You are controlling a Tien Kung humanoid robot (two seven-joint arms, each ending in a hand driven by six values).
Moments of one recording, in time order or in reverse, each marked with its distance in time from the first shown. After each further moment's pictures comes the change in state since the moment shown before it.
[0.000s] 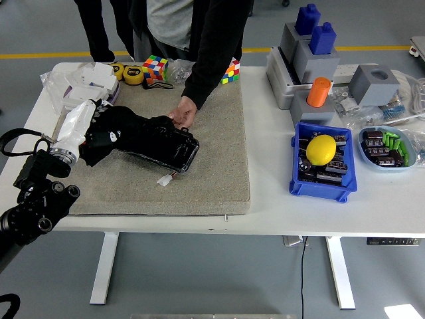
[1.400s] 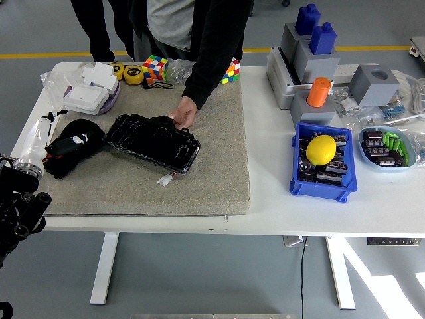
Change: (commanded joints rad) left arm 0.093 0.017 -0.204 0.020 -0.015 -0.046 0.057; right arm -0.003 0.003 0.007 0.002 -0.003 0.002 0.000
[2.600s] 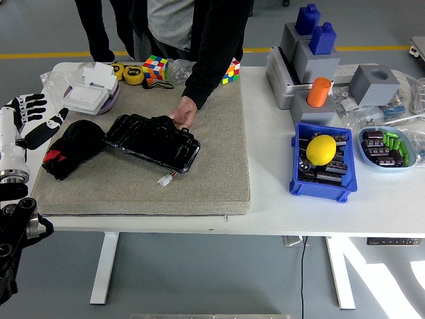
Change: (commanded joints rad) left arm 0.223 -0.103 -0.284 -0.378 -0.216 0.048 -0.153; right arm 0.008 0.001 0.057 -0.040 -0.051 -0.002 -0.005
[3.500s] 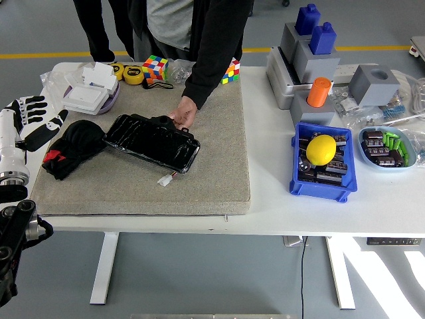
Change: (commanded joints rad) left arm 0.014 -0.002 -0.009 -0.019 0.005 -0.011 0.014; right arm 0.002 -0.011 -0.005 -0.005 -0.004 -0.002 0.000
